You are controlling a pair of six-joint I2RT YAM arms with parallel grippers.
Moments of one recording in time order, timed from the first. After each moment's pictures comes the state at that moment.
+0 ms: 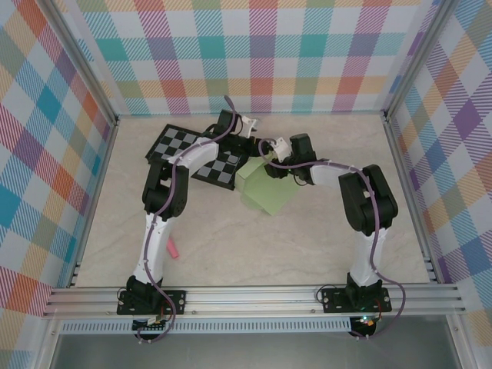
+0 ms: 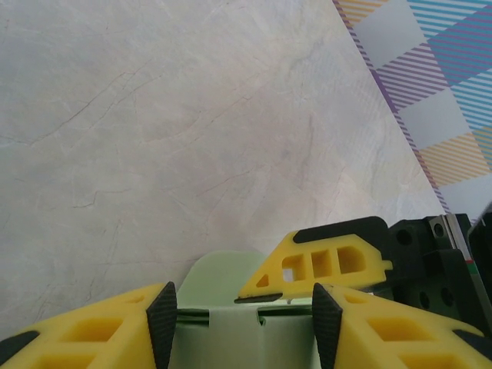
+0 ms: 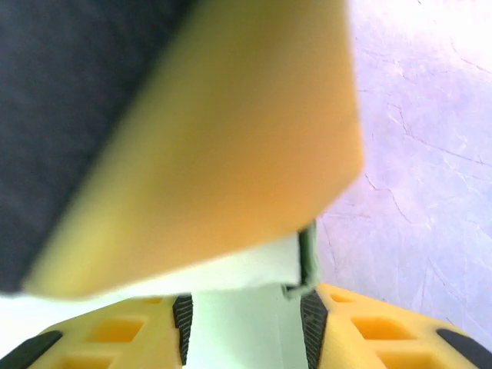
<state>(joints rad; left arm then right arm) -0.42 2.36 1.93 -0.30 0.74 -0.26 0.37 1.98 1.20 0.07 -0.35 -0.20</state>
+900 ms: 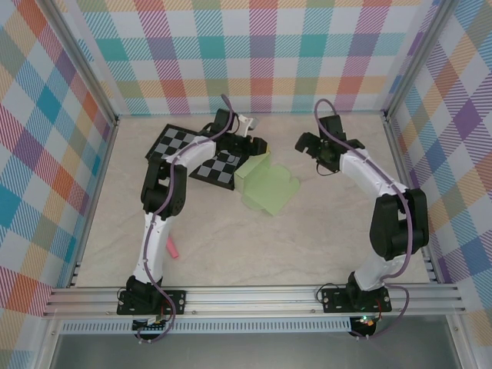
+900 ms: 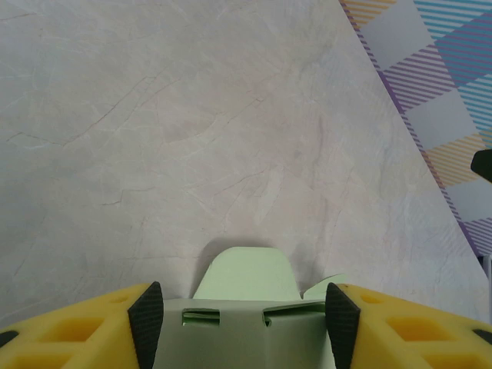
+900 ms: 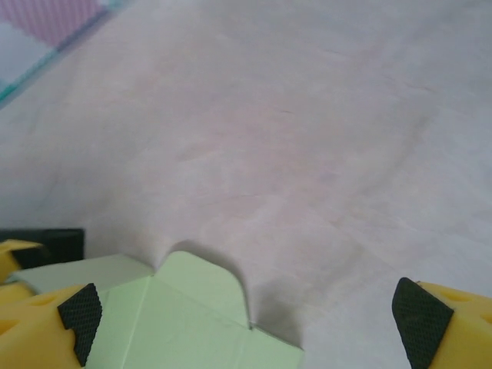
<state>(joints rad) -0.39 2.37 1.93 -0.32 0.74 -0.23 0.25 1.69 1.33 -0.55 0.07 0.73</state>
